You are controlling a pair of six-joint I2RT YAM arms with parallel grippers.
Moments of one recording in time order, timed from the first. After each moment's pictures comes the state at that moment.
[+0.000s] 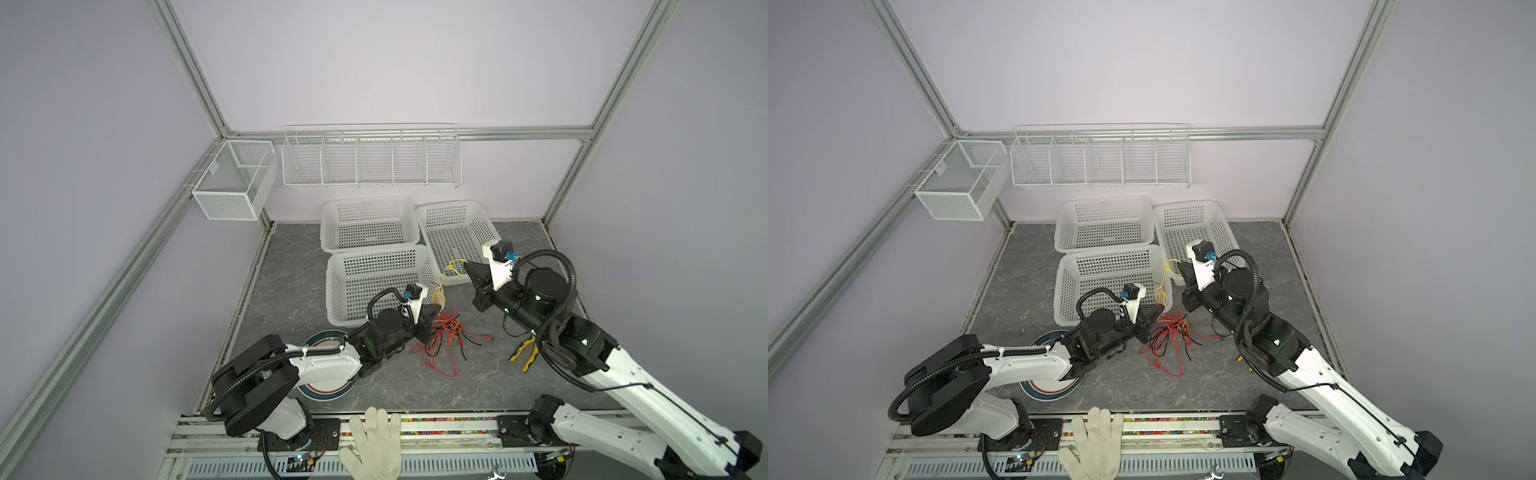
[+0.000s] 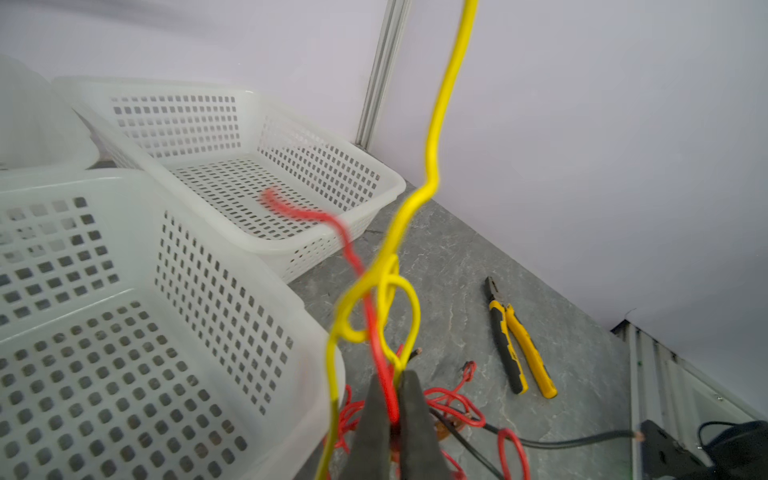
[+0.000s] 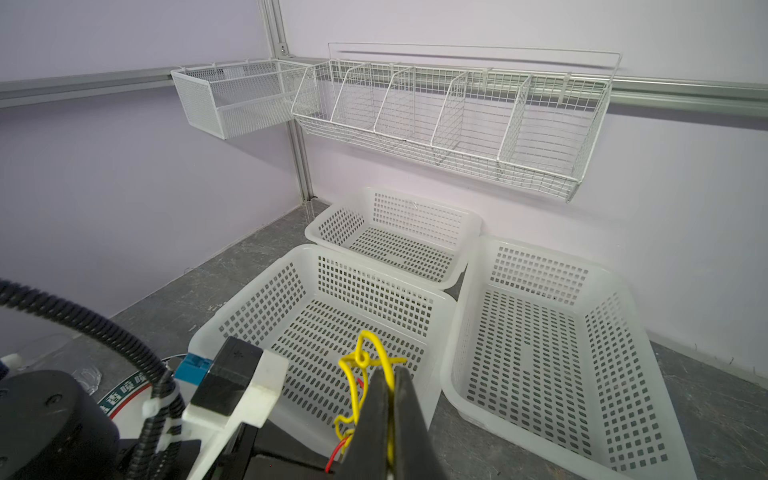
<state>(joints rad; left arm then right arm) -1.03 1.49 0.59 0.77 -0.05 -0.31 0.77 0.88 1.00 -0.26 0.16 0.04</state>
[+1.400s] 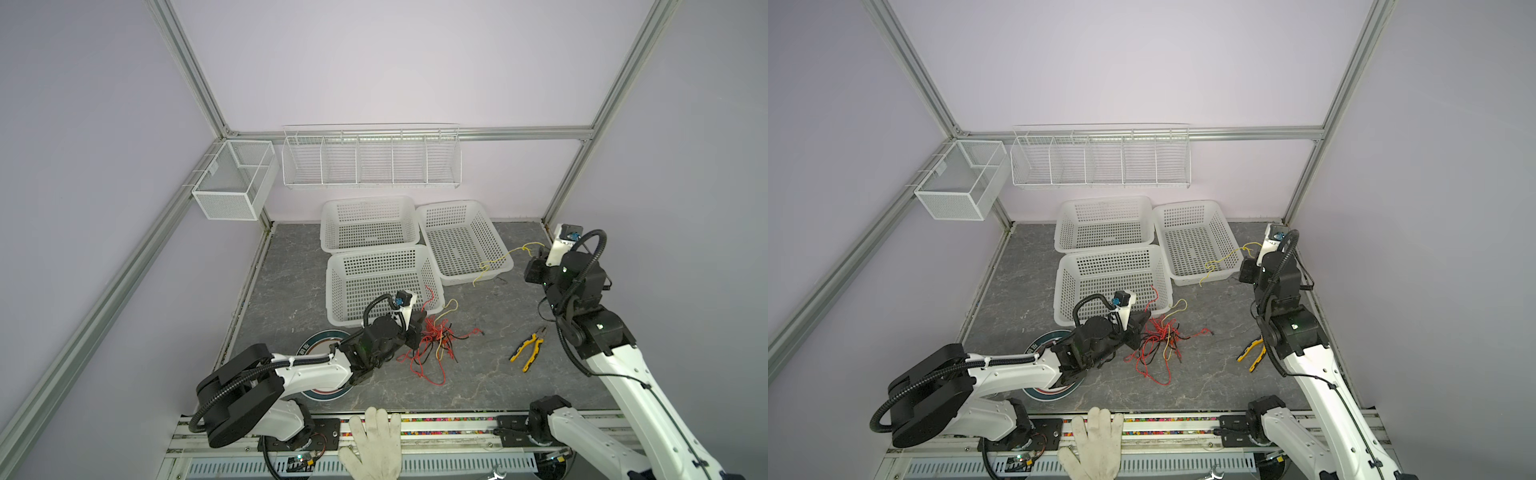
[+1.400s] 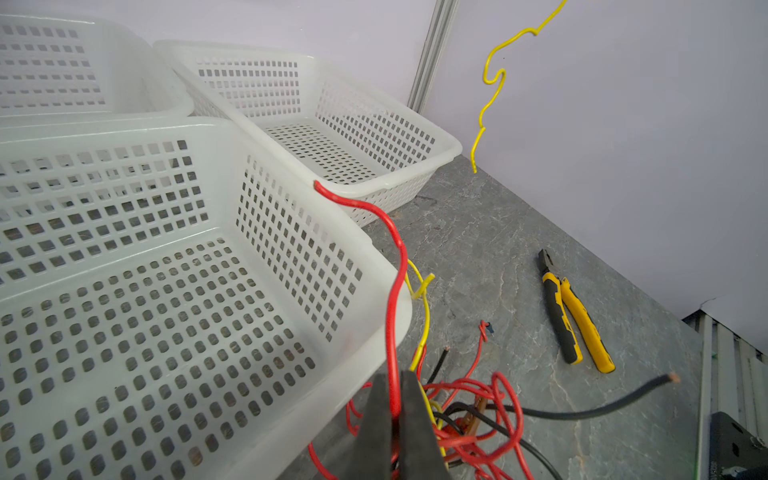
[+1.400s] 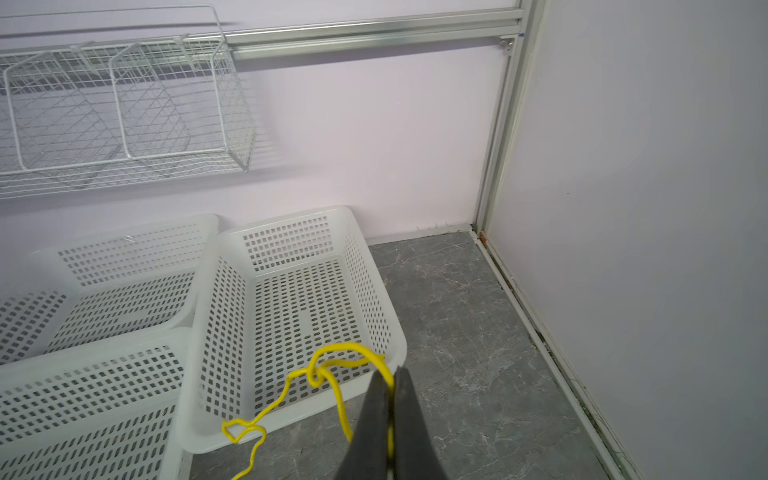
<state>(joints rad) -1.04 1.39 0.51 0.65 -0.17 -0.32 0.27 0.92 1.00 -0.34 0.37 0.16</state>
